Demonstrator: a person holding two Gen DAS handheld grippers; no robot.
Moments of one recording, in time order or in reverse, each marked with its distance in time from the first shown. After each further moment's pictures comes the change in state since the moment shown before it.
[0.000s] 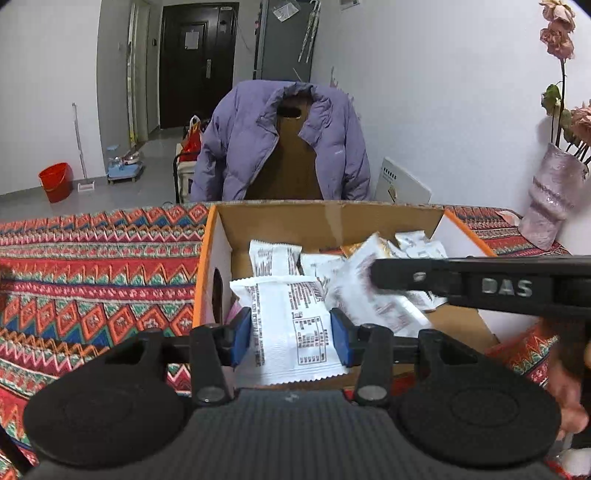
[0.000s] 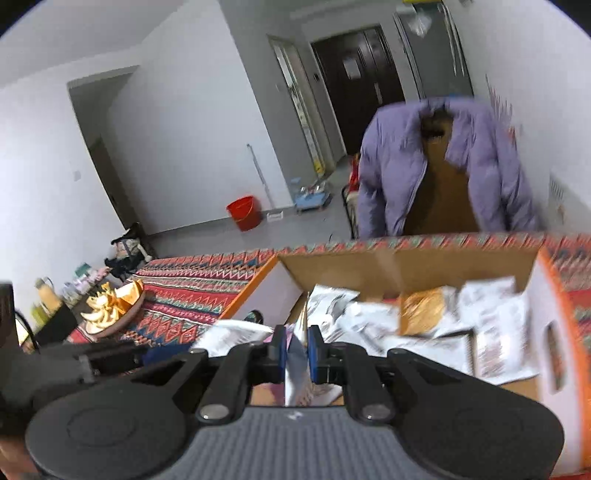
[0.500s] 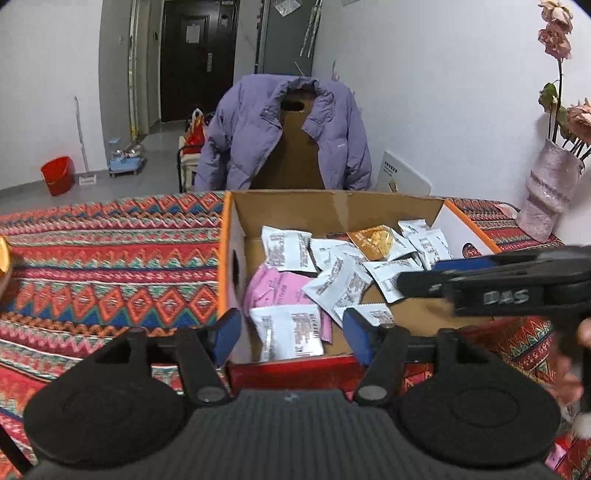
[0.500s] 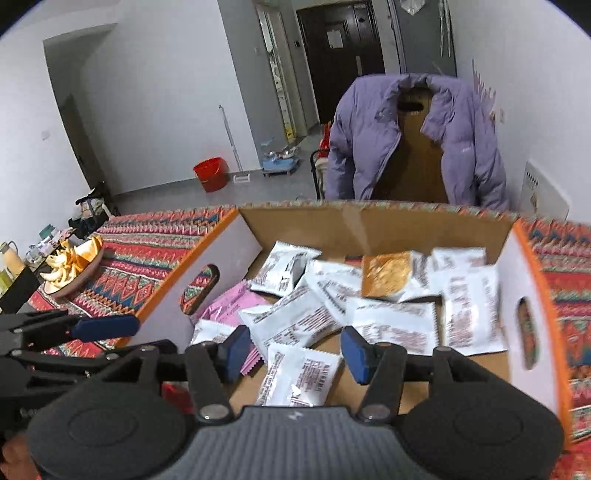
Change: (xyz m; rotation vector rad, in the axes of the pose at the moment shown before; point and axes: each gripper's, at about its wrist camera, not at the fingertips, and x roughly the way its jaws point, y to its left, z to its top) left arm -0.031 0.013 -0.010 0.006 0.014 0.010; right arm -0.021 0.007 -0.012 -0.112 0.077 -0.174
